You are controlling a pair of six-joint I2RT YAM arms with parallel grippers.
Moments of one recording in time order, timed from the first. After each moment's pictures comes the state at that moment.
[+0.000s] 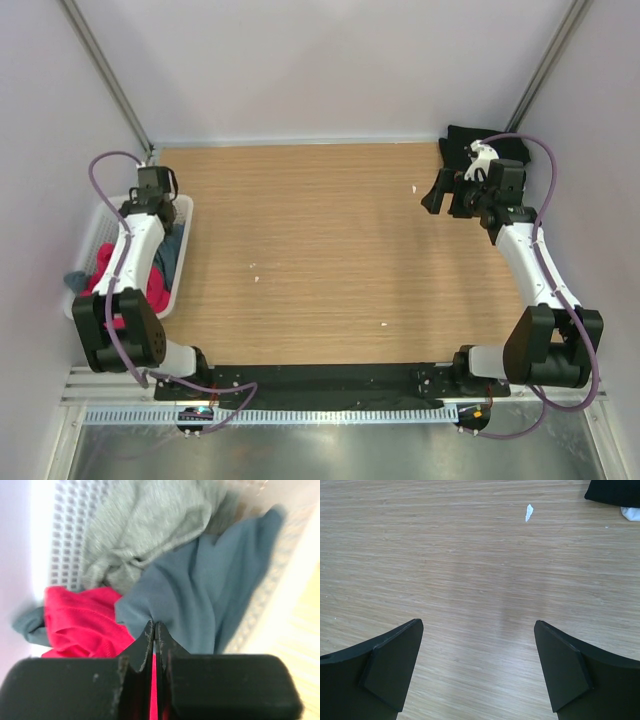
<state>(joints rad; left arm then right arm) 0.13 1.45 1.14 -0.67 -0.47 0.12 -0.09 1.32 1.05 -0.34 -0.38 0.10</state>
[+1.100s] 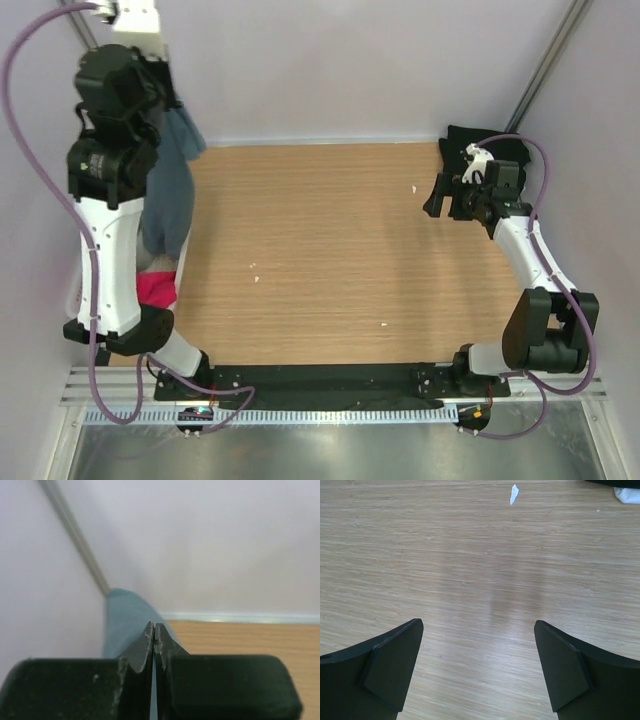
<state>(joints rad) -0.17 1.59 2.44 -0.85 -0.37 0.11 -0.10 1.39 1.06 -0.36 -0.35 0.04</state>
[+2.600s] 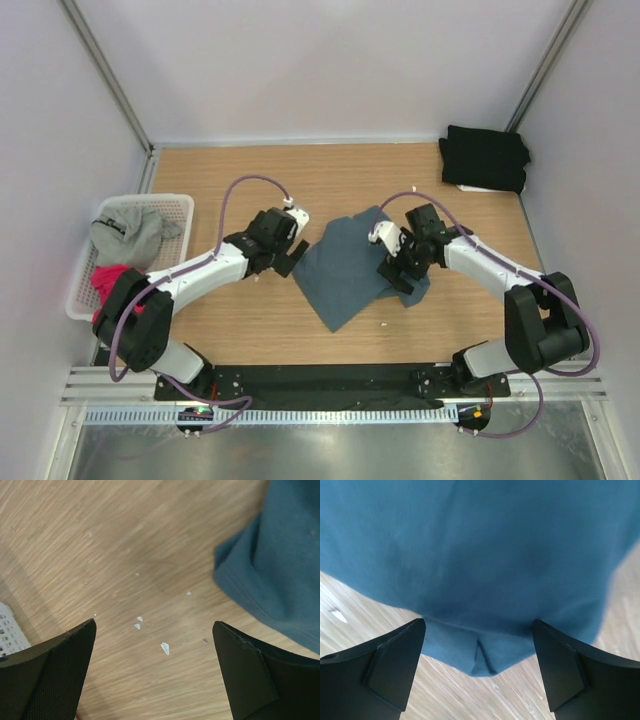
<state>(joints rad) -0.67 1.50 0.92 -0.37 -0.35 0.13 0.32 1.42 0.88 -0.59 -0.26 -0.63</state>
